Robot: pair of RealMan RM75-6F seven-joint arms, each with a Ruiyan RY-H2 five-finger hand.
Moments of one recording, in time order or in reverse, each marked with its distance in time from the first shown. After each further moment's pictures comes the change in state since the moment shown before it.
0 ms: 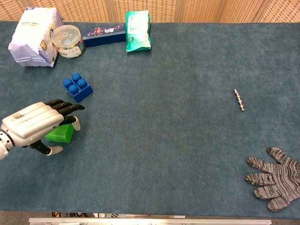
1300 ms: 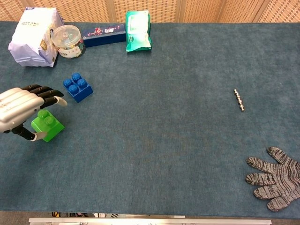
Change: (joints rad) left arm 0.036 0.074 -0.076 -0.057 -0.117 0.031 0.039; right arm 0.001 -0.002 0.000 -0.002 0.001 -0.004 0.000
